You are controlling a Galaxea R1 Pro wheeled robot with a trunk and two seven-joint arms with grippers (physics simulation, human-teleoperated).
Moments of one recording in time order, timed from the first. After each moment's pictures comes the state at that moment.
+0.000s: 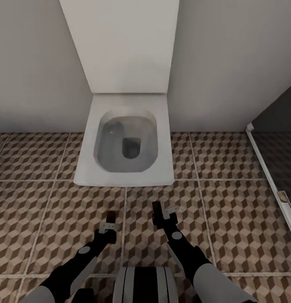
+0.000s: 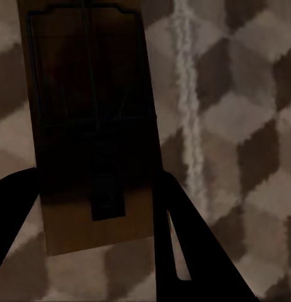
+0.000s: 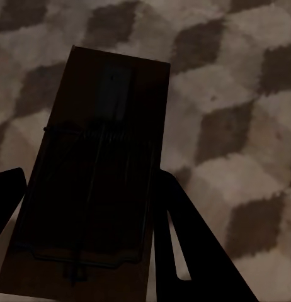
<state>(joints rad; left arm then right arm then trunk) -0.52 0.14 -0.59 -0.75 0.54 -0.02 0.08 -0.66 0.17 0.25 -0.51 0.11 -0.08 -0.15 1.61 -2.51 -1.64</state>
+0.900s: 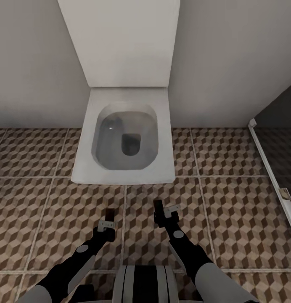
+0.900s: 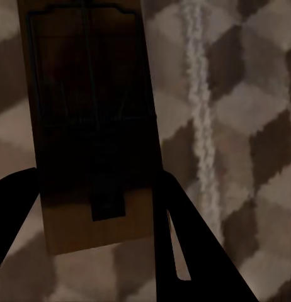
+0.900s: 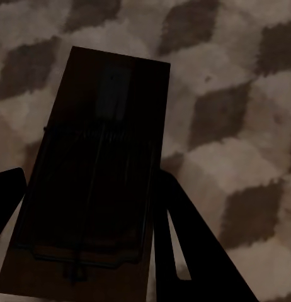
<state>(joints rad) -0.52 0.16 -0.60 -0.78 0.54 -0.02 0.08 -0.66 0.16 0.25 -0.53 0.11 -0.08 -0.15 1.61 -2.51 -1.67</state>
